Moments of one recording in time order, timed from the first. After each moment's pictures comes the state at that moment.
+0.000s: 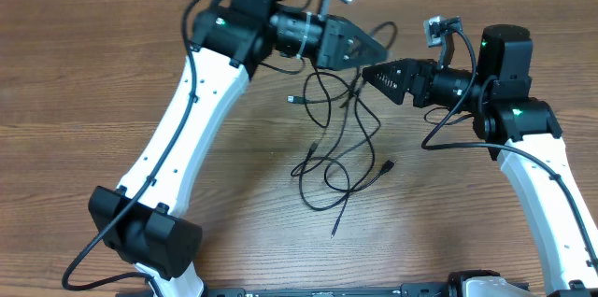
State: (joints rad) left arm -0.44 1.86 1.95 -0.75 1.24 -0.27; right arm 0.06 1.37 1.12 -0.38 -0.93 0.34
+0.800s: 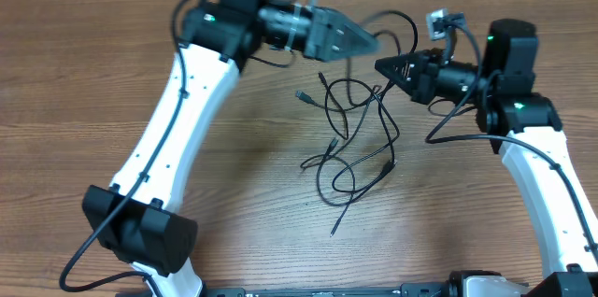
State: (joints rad) left arm -0.36 1.86 1.95 -0.73 1.26 -0.34; right arm 0.00 1.41 1.12 -0.25 -1.09 0.20
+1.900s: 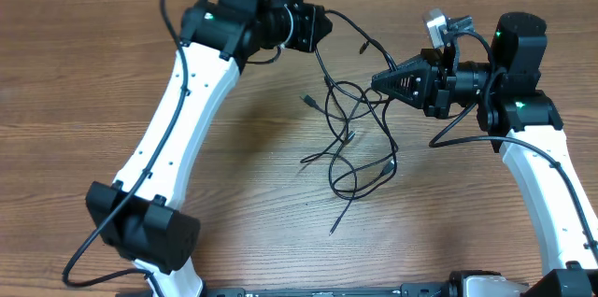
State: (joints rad) left arm -0.38 1.88 1.95 -0.85 0.50 -0.17; right arm 0.00 1.42 1.12 -0.11 -1.53 0.18
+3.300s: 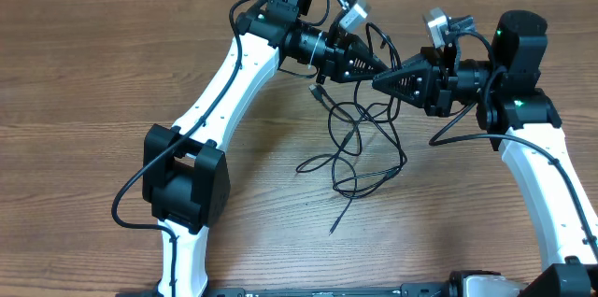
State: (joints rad) left arm -0.43 2.13 1.95 -0.76 1.52 0.37; right arm 0.00 1.43 1.12 -0.06 -1.56 0.18
